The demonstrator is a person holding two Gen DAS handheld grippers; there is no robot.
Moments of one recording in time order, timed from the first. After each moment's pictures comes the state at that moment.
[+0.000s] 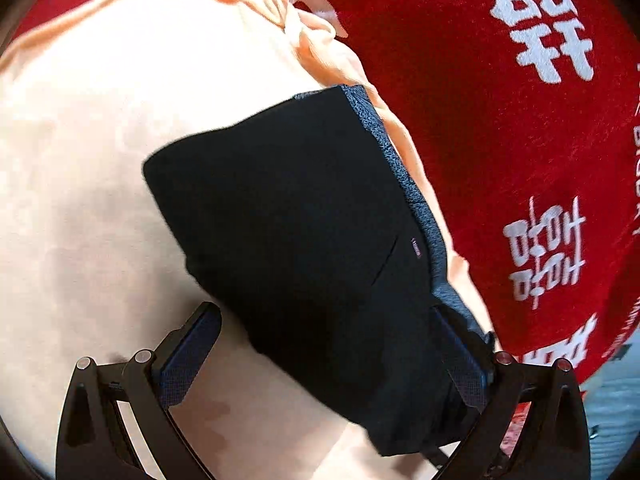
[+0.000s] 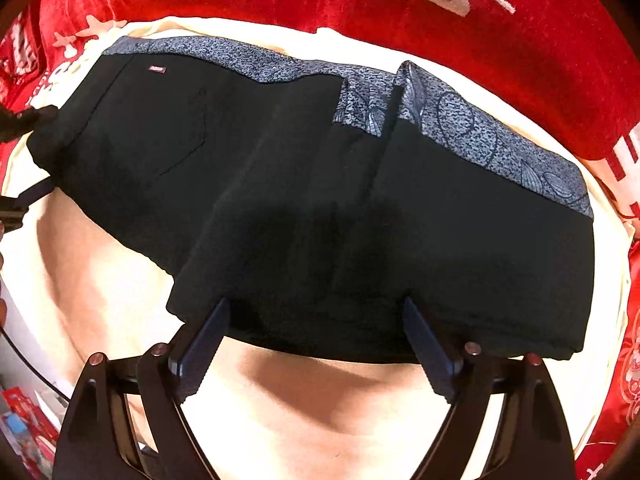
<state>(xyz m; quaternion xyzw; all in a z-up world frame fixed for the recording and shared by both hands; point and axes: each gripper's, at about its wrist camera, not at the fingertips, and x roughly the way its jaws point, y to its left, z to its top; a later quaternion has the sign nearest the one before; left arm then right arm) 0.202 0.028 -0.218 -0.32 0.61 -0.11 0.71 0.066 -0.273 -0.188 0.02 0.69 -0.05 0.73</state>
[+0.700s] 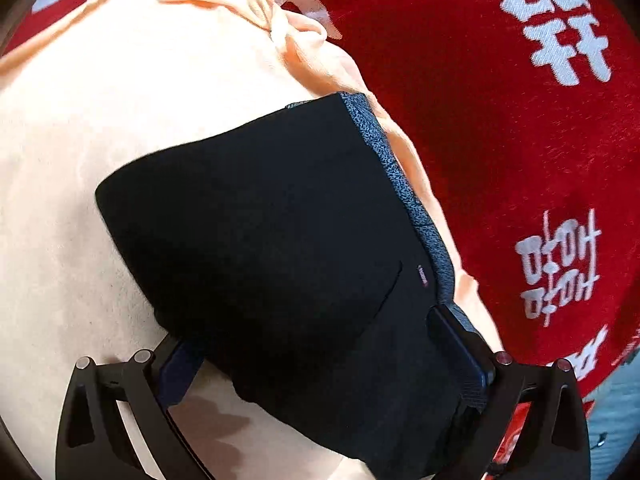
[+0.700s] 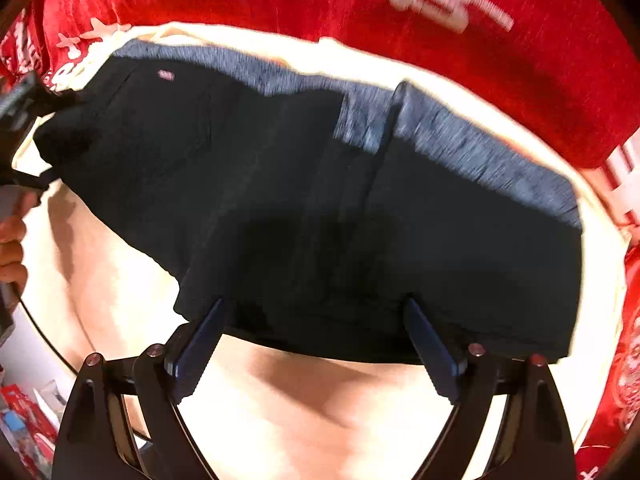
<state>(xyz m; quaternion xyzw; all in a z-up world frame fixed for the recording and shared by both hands) 0.229 0.006 -0.223 -0.28 0.62 -0.09 0.73 0.073 -0.268 -0.163 0.01 0.68 -0.05 0.73</state>
